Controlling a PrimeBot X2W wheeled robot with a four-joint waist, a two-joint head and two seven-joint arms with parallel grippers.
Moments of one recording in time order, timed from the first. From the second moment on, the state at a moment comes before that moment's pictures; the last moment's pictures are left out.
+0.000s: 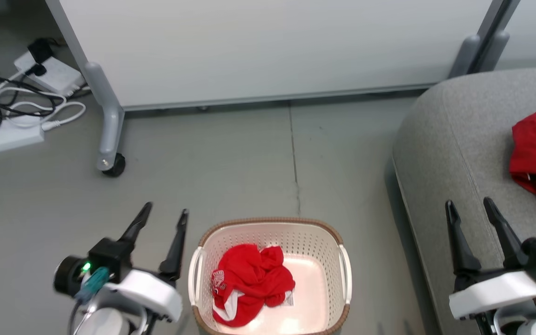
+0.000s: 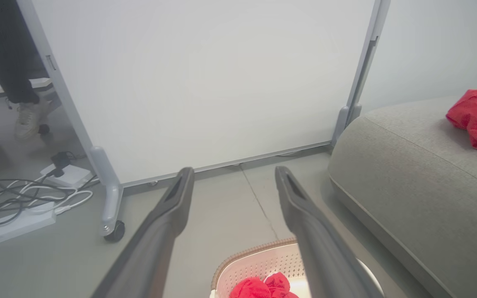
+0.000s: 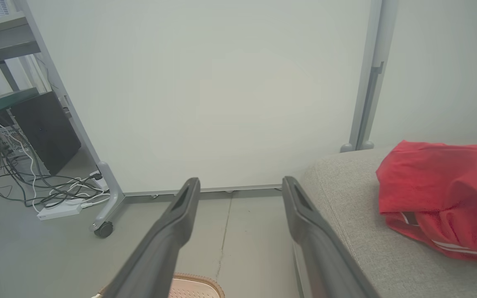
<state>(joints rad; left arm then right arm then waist) -0.17 0.24 -0.35 0.27 -0.36 0.03 -0.21 -0.03 -0.05 -0.03 0.04 0.18 0.13 -0.11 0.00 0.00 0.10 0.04</state>
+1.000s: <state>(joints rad) -0.84 0.09 -0.49 1.10 -0.31 -0.08 -0.21 -0.32 -0.05 0.08 -0.09 0.23 0.13 -0.22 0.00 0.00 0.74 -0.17</state>
